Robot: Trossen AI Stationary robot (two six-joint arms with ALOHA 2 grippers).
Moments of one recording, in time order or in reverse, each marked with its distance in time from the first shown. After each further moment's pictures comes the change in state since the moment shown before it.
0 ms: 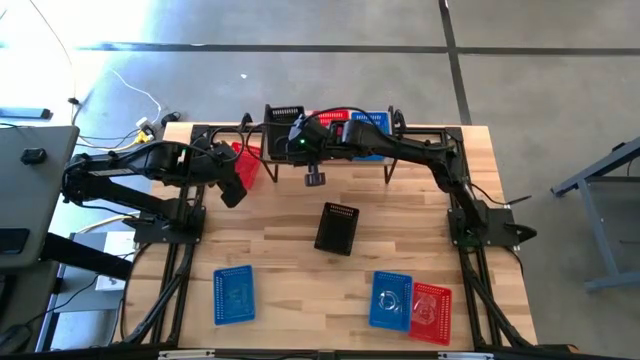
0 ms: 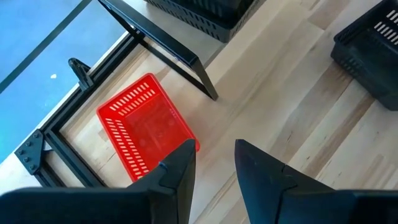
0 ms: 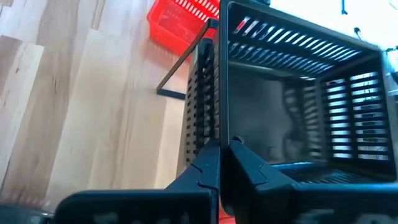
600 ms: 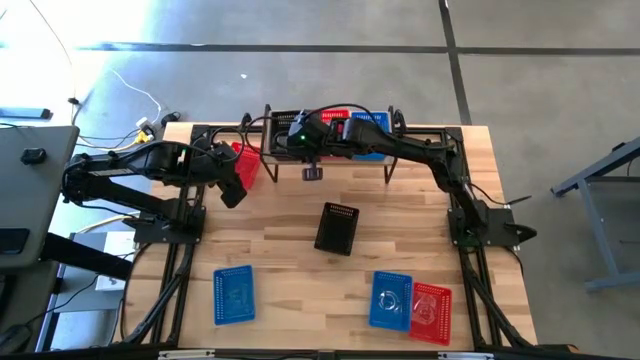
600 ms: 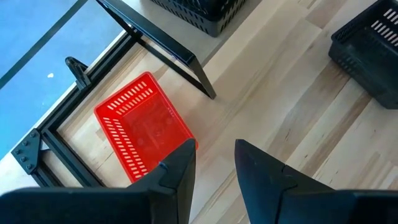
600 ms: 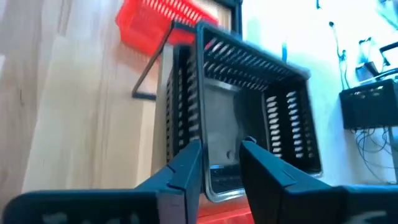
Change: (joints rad) left arm 0.000 0.000 0.000 0.000 0.008 0.002; right arm -0.003 0.004 0.023 0.023 0.066 0.024
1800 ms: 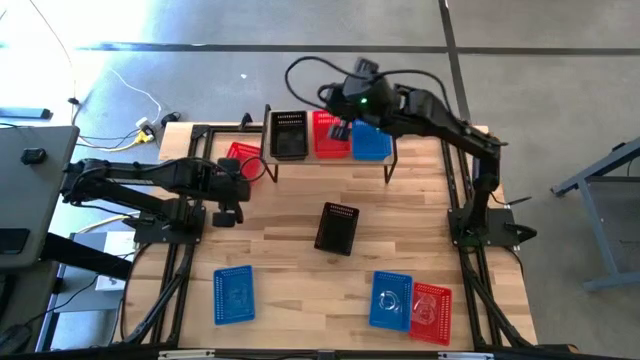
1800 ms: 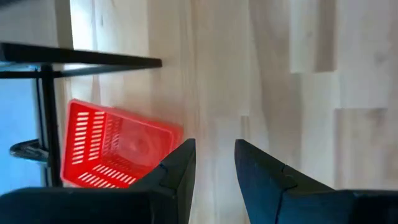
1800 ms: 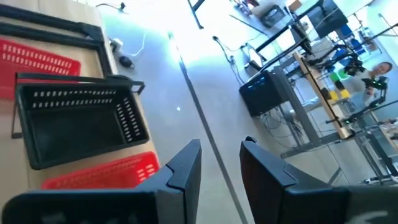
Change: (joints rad) left arm 0.001 -0.013 -0.326 0.200 0.165 0.700; right arm -0.020 -0.285 0.057 -0.018 0.313 0.026
